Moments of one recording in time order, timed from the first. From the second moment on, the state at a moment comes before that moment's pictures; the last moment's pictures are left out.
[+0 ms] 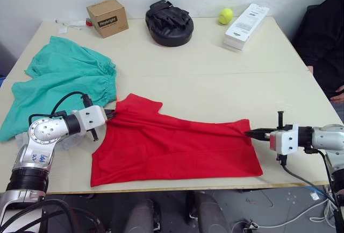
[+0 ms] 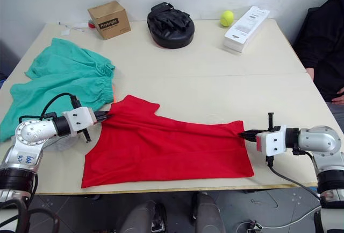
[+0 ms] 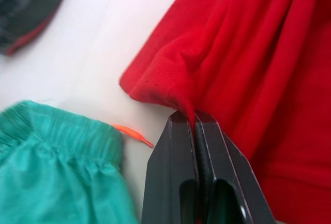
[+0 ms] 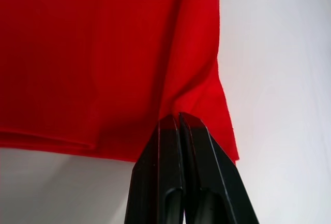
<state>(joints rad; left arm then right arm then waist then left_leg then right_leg) -0.37 0.79 0.06 0.37 0.06 -0.46 -0.78 -0.43 -0.89 0.00 0.68 0.06 -0.99 1.22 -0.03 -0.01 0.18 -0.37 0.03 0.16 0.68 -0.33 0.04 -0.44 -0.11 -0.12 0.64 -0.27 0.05</state>
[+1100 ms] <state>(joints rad) -0.24 0.86 0.05 0.49 0.29 -0.86 -0.39 -0.44 -0.94 0.05 0.86 -0.45 -1.44 0.57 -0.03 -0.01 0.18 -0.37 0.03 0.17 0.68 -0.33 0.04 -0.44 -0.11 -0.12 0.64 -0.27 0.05</state>
